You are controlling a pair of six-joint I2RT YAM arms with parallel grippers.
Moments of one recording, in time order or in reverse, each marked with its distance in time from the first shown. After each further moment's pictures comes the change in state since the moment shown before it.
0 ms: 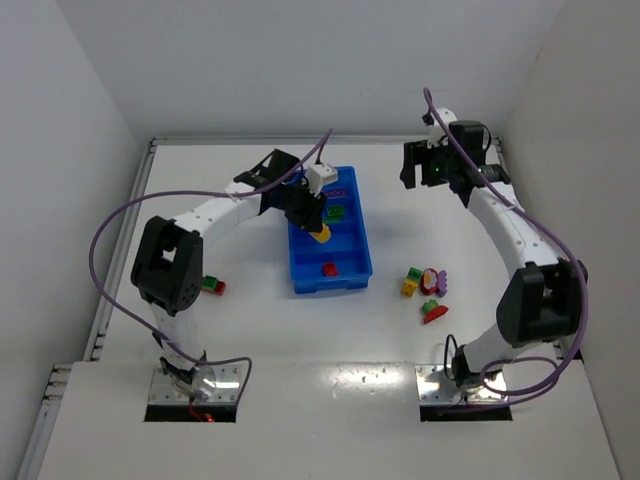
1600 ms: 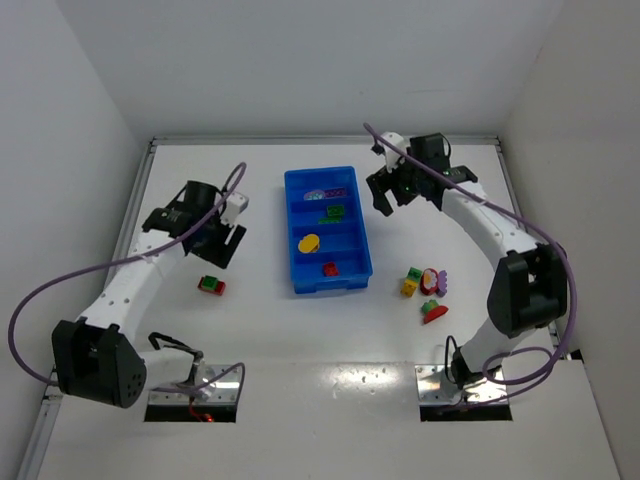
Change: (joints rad) left arm 0.272 -0.625 -0.381 -0.375 -0.536 0.056; right arm 0.138 0.084 0.000 -0.093 -0.091 -0.301
